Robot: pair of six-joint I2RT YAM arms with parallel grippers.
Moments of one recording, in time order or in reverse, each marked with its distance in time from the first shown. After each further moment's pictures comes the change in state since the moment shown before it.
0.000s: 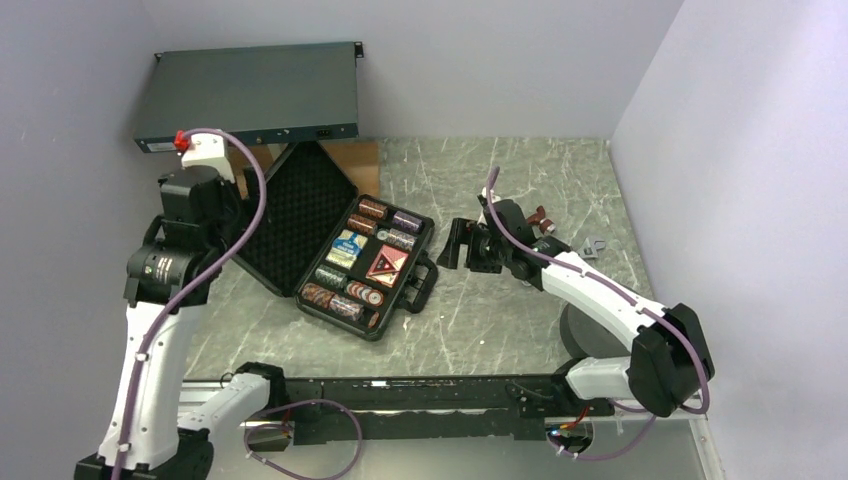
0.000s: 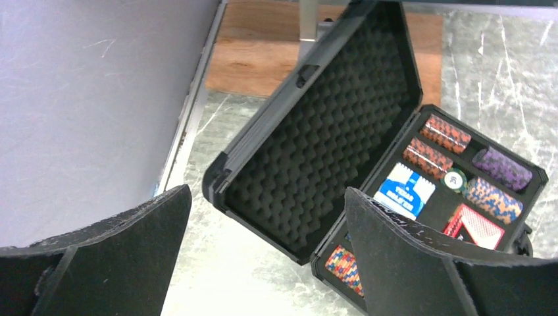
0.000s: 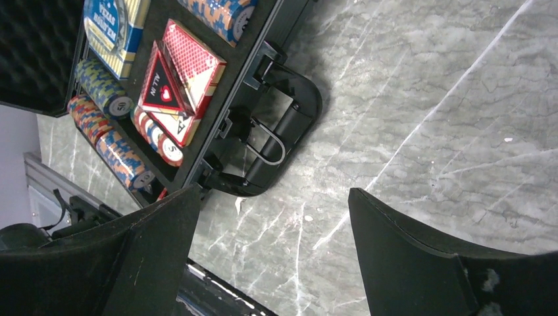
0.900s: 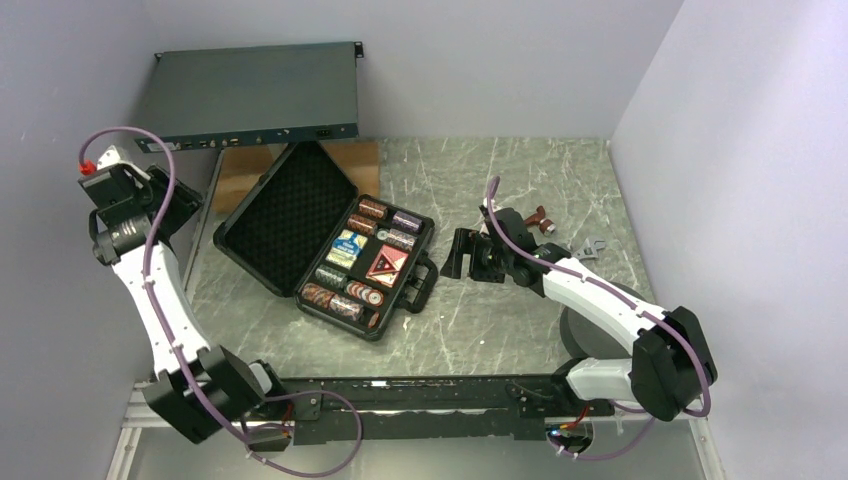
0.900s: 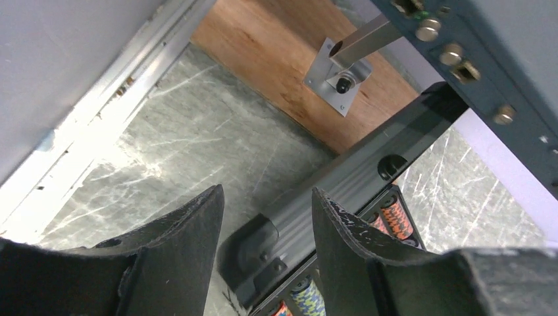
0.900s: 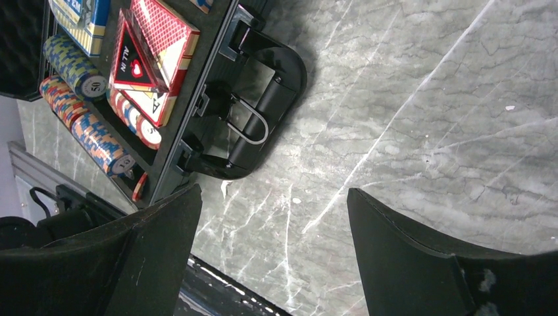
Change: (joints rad) left arm 0.792 0.211 -0.149 0.252 0.687 -0.269; right arm 0.000 -0.025 -0.067 -0.012 -0.014 0.002
